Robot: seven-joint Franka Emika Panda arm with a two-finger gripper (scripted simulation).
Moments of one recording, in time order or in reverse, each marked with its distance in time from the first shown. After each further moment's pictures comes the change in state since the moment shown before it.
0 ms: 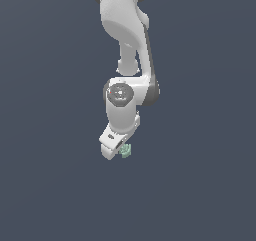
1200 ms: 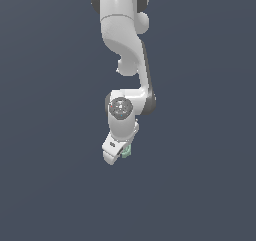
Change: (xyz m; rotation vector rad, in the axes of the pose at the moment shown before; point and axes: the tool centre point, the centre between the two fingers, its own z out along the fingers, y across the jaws) arm 0.000 0.001 0.052 0.000 0.000 -0.024
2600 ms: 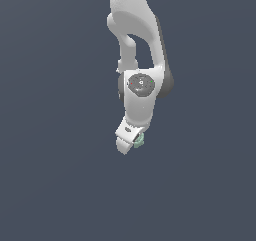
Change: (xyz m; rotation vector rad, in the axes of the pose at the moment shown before) arm 0.035 -0.043 -0.072 -0.001 -0.001 0.000
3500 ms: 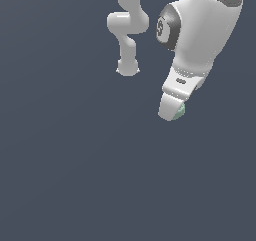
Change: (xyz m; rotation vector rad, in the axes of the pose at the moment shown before) arm 0.082 -0.093 -0.163 -0.002 0.002 -0.002
